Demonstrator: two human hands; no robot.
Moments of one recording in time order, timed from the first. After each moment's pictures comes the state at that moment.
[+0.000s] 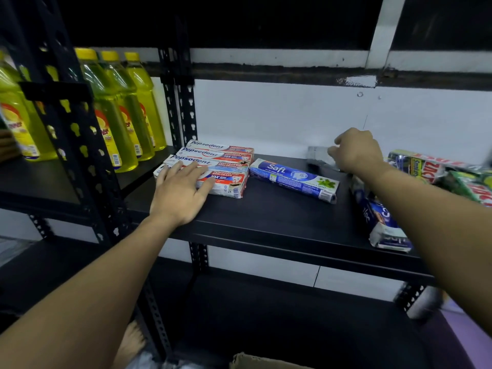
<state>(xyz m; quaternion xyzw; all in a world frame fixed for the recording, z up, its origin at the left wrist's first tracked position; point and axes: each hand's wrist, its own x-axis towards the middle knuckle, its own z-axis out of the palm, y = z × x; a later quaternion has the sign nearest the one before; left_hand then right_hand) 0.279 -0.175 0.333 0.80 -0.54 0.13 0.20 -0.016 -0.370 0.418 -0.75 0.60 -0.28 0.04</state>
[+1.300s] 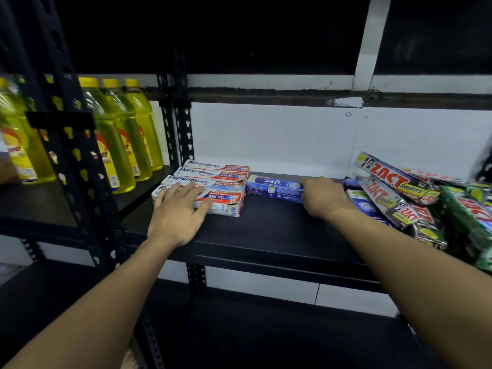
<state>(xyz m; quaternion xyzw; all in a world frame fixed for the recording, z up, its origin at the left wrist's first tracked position) 0.278 -0.174 0.333 0.81 -0.54 0.13 0.20 0.014 -0.333 0.375 -0.83 0.54 -0.08 -0.08</state>
